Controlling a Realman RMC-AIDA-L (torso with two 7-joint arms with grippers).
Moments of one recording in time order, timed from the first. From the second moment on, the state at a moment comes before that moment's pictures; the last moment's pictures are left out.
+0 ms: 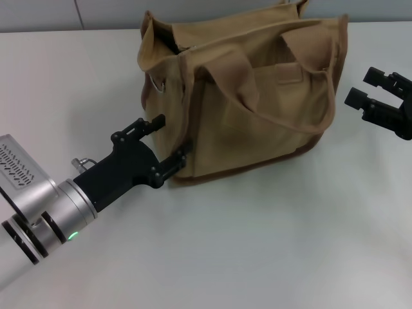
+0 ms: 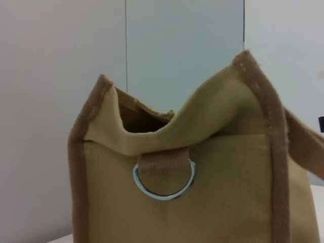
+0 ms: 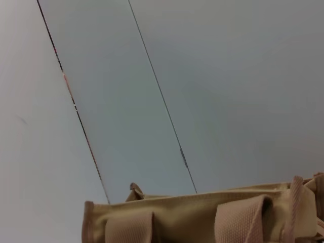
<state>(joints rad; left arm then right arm) -0.52 -2.08 0.56 -0.13 1.56 1.34 -0.33 0.44 2.05 -0.25 -0.49 -1.95 -1.71 1.21</state>
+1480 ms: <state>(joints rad) -0.52 -2.07 0.39 0.21 1.56 1.72 -0.65 0.41 2.06 -0.25 -0.34 -1.68 -1.75 1.15</state>
